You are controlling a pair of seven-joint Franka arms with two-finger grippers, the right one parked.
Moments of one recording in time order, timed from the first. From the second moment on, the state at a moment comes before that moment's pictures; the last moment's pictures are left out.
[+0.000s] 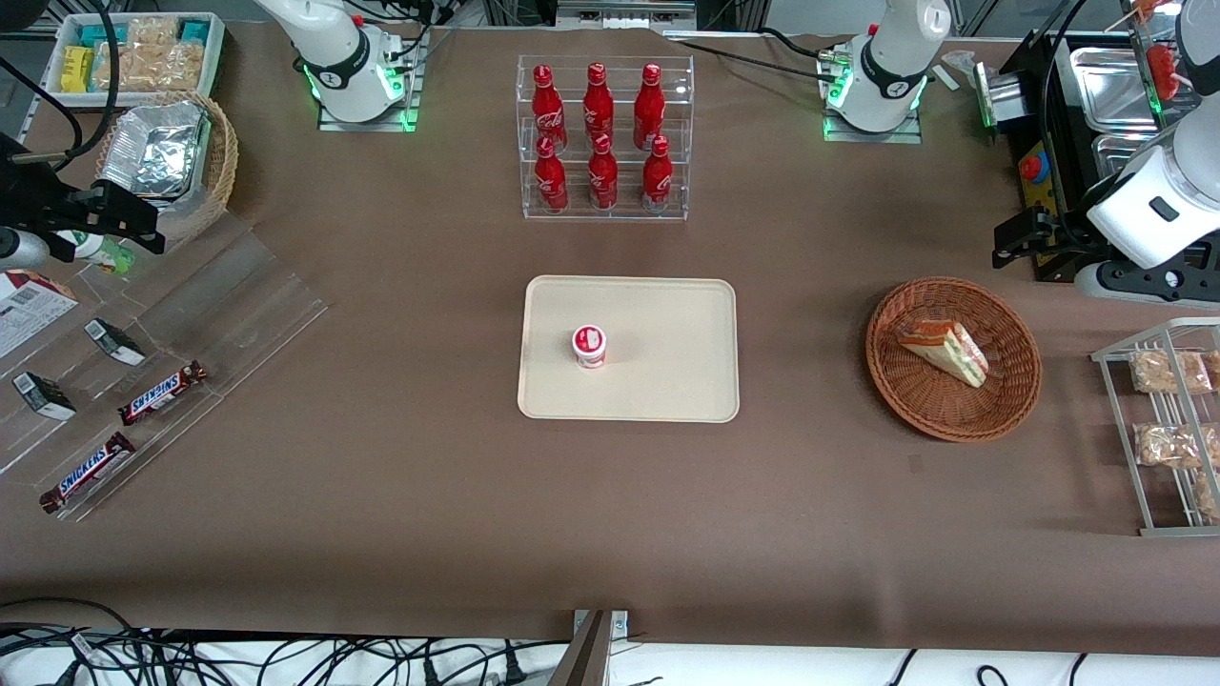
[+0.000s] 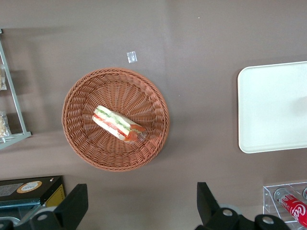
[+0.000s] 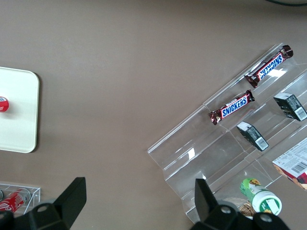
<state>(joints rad) 0.00 0.10 -0.06 -1.54 -0.01 1.57 0.03</state>
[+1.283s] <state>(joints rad) 0.09 0.13 -0.04 -1.71 0.02 1.69 -0.24</state>
